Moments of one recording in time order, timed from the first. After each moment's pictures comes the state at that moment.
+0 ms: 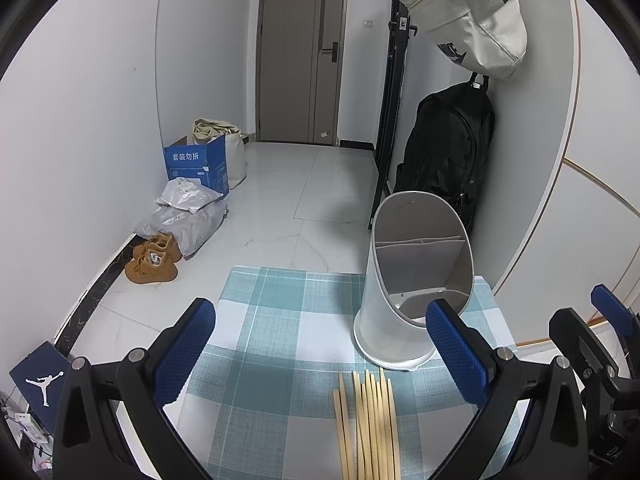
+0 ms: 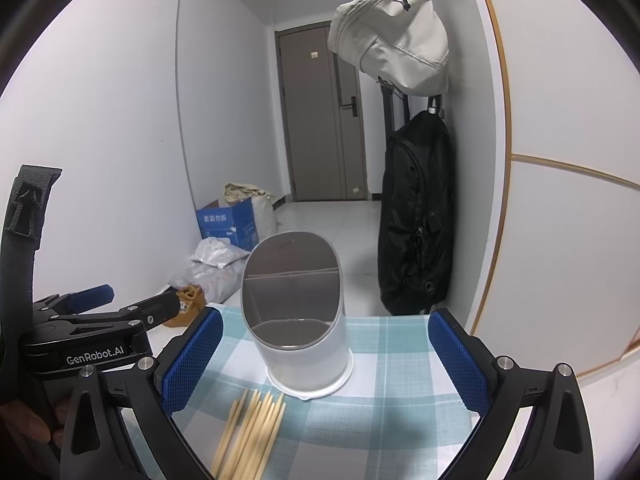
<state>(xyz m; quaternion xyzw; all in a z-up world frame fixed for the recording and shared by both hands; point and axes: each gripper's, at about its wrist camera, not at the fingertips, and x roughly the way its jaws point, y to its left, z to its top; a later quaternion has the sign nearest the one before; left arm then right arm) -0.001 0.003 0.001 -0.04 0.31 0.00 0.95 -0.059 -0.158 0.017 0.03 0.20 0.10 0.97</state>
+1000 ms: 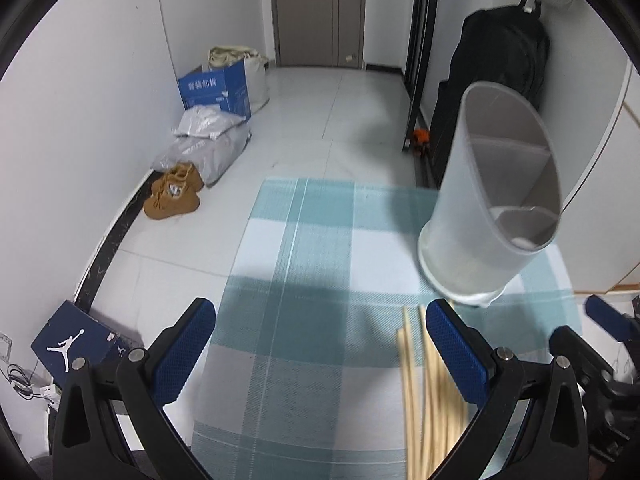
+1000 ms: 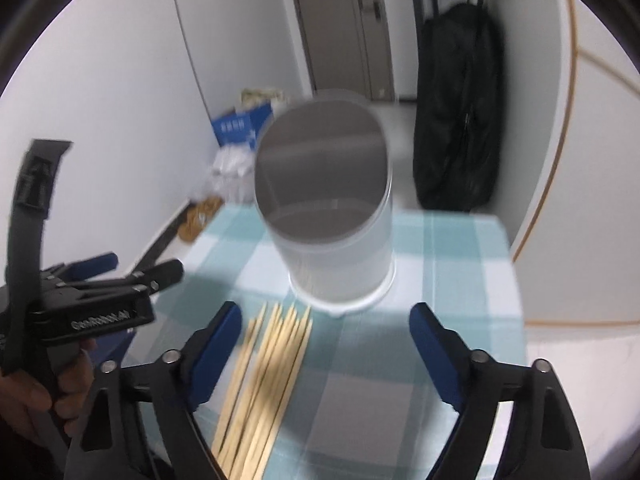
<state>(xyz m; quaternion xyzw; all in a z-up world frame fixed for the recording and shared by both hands) 0.030 0.032 -0.059 -0.02 0.45 0.04 0.89 -0.013 -0.129 -0.046 0.02 0.40 0.15 0.91</state>
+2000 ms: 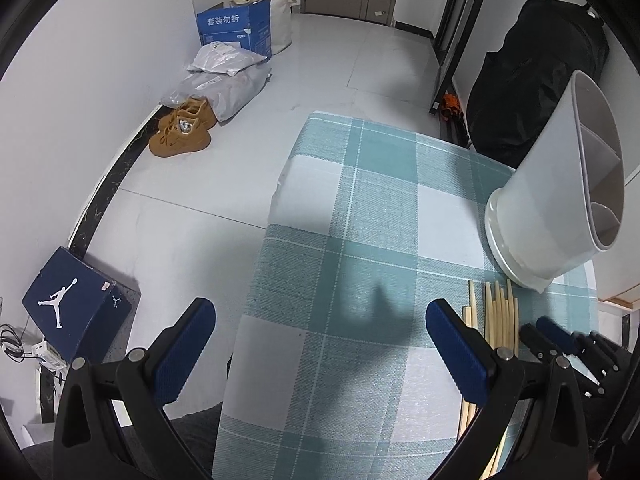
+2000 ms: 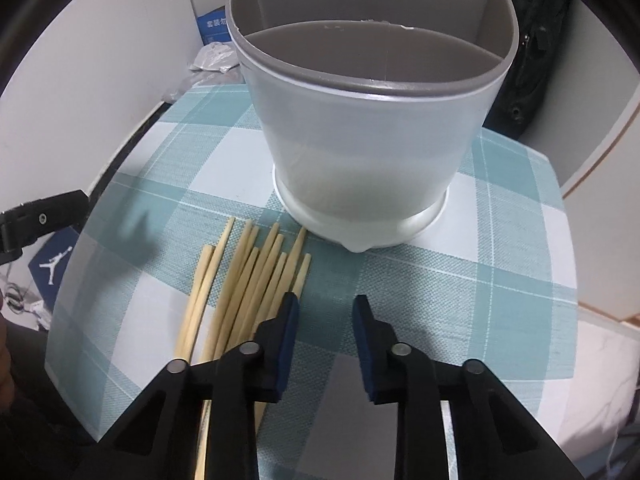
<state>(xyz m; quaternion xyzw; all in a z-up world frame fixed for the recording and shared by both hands) 0.043 0.069 -0.085 -0.08 0.53 0.06 0.84 0.026 -0.089 -0.126 -0.07 0.53 0.12 0.84</state>
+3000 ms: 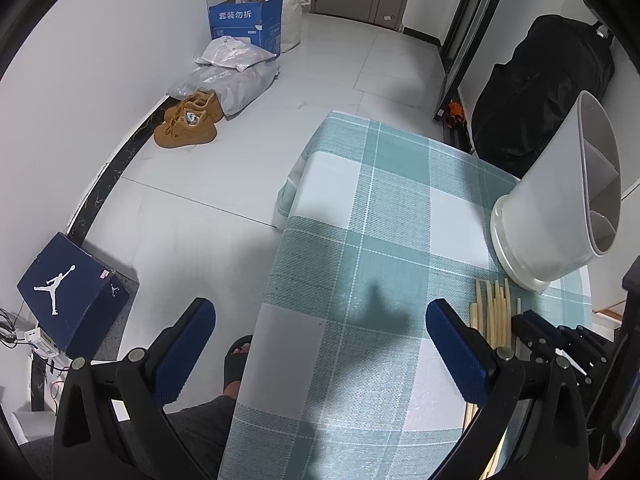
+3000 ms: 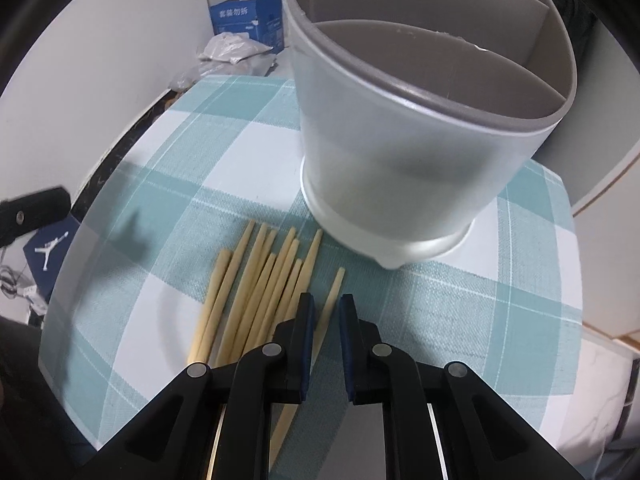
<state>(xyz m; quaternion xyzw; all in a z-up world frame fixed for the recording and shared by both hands) 0.034 0.092 -0.089 -0.10 0.53 0.06 0.84 0.039 -0.062 -0.134 -0.10 0.53 0.13 0.83</state>
